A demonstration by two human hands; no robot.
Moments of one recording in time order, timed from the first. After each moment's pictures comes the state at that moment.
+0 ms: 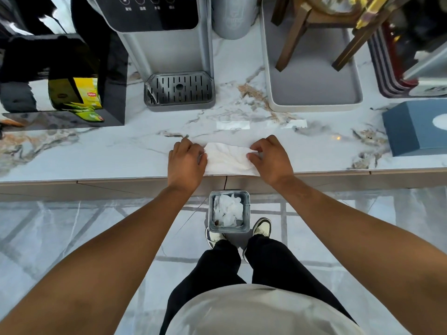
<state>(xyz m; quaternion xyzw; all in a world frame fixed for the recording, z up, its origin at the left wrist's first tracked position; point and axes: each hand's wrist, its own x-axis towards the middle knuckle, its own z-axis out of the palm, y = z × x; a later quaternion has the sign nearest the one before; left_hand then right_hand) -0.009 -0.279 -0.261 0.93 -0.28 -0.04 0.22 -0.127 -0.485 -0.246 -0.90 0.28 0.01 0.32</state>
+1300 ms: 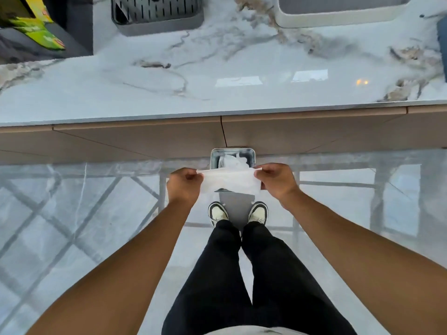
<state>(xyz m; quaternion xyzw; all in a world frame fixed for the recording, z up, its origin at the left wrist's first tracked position) -0.154 -0.211 -0.342 0.87 0.14 -0.30 0.36 -0.272 -0.417 -0.354 -0.64 0.48 0.12 0.59</state>
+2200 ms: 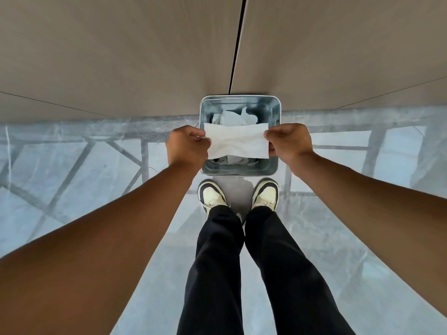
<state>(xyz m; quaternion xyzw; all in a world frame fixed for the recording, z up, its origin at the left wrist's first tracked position) -0.124 -0.230 -0.607 0.87 0.12 -0.35 0.34 -0.235 -0.418 -0.626 -0.65 0.56 0.14 0.49</state>
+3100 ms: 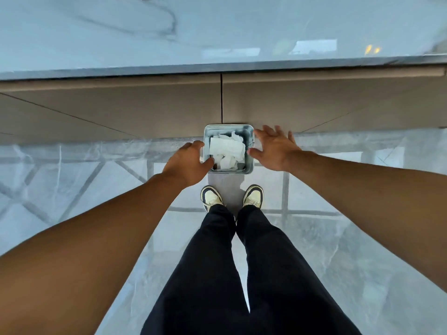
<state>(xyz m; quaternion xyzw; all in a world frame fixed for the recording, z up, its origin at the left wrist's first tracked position) -0.142 -0.211 -0.386 0.88 -0.22 -0.39 0.11 -0.246 -0.432 -0.400 -0.89 0.21 0.35 0.21</state>
